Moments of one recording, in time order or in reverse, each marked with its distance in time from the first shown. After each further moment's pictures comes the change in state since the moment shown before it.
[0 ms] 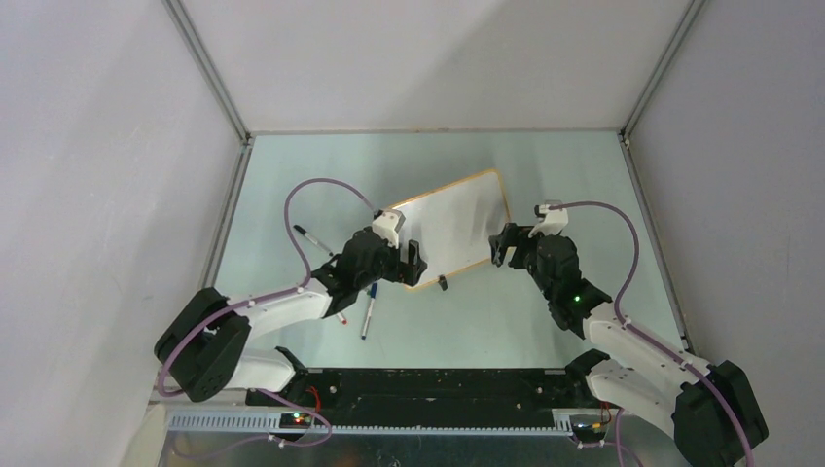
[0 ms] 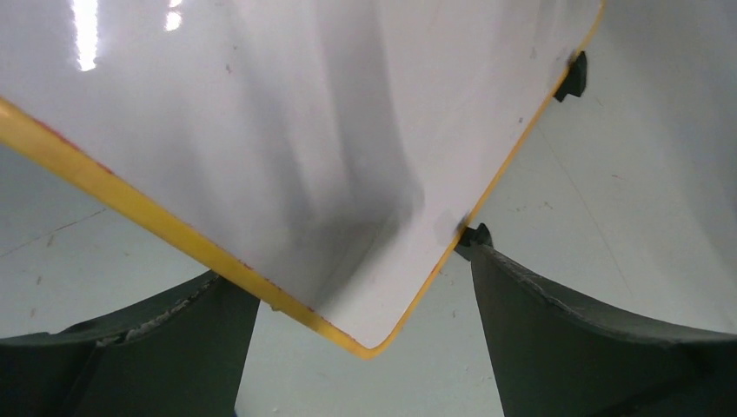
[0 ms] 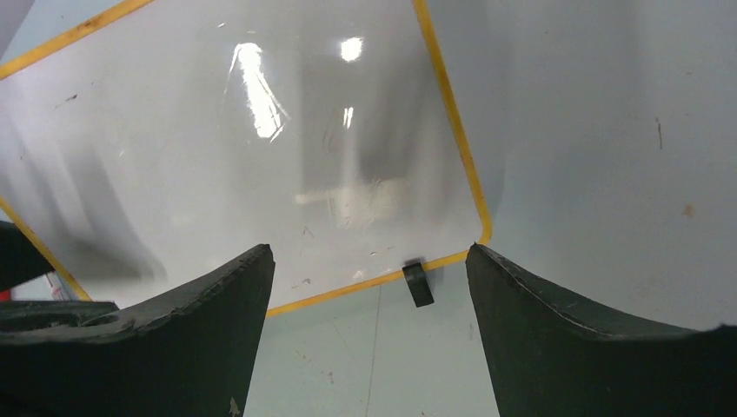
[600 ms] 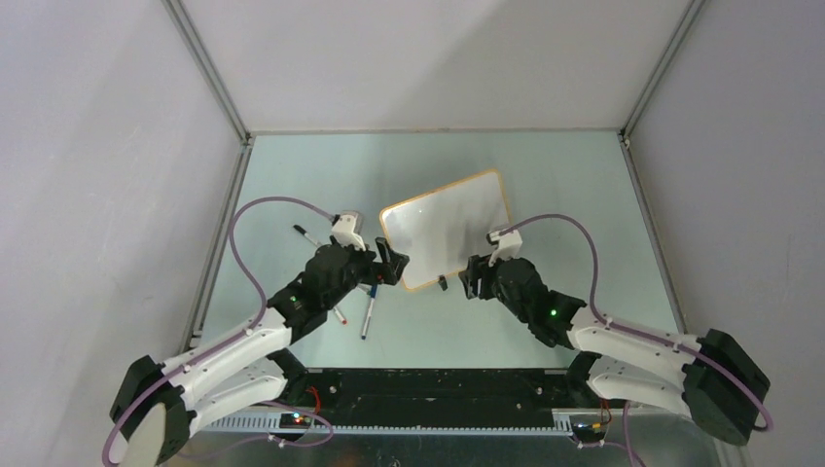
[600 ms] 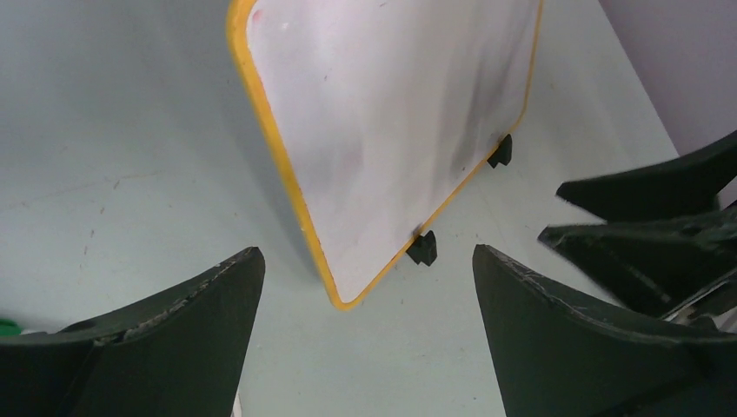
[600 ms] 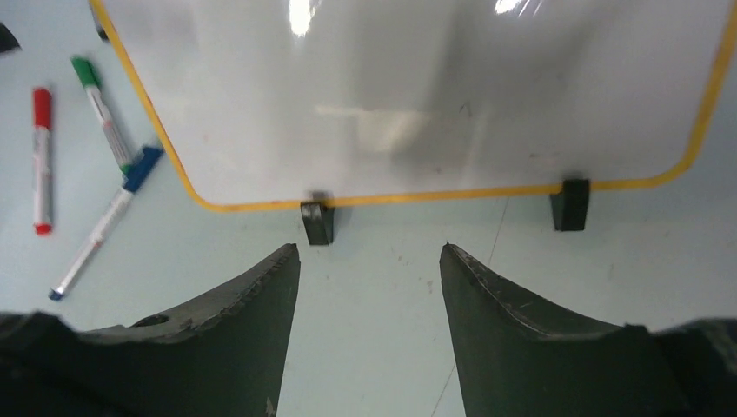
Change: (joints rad) left arm -0.004 -0.430 -0.078 -0.191 -0.122 -0.162; right arm 0.352 0.048 0.001 -0.066 0.122 0.008
